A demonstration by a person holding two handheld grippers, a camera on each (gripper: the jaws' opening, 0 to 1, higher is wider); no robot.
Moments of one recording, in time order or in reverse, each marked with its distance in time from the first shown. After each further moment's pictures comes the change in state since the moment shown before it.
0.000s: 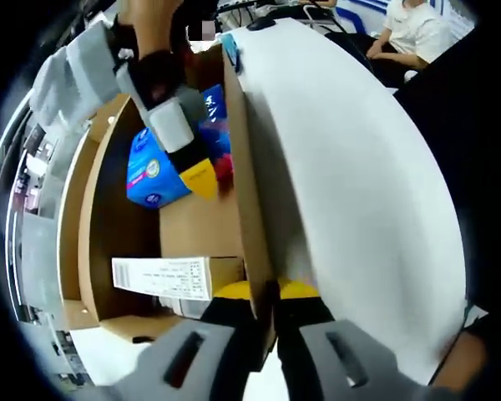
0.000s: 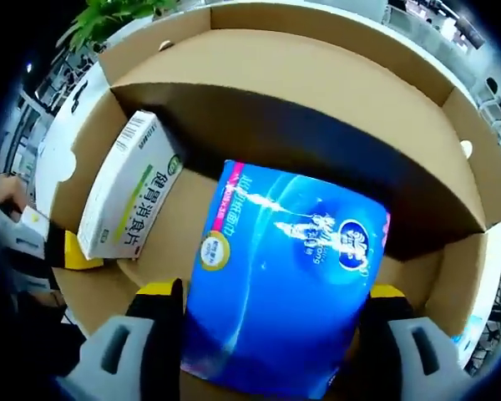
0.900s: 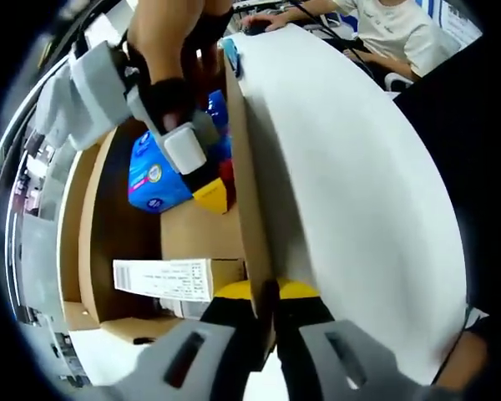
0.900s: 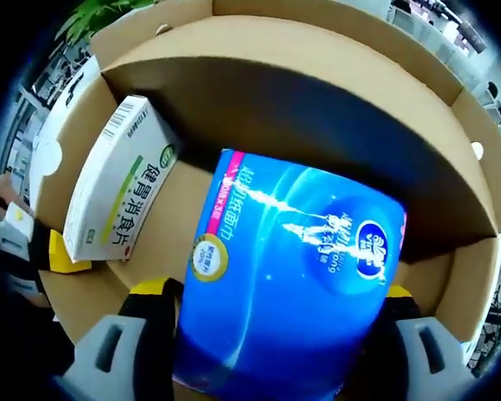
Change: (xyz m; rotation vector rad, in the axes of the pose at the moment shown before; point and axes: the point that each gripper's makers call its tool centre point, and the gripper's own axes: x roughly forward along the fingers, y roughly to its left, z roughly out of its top) left arm -0.002 -0.002 0.002 0.008 -0.020 0.004; right arm 0.003 0.005 -0.004 -0.019 0.019 -0.020
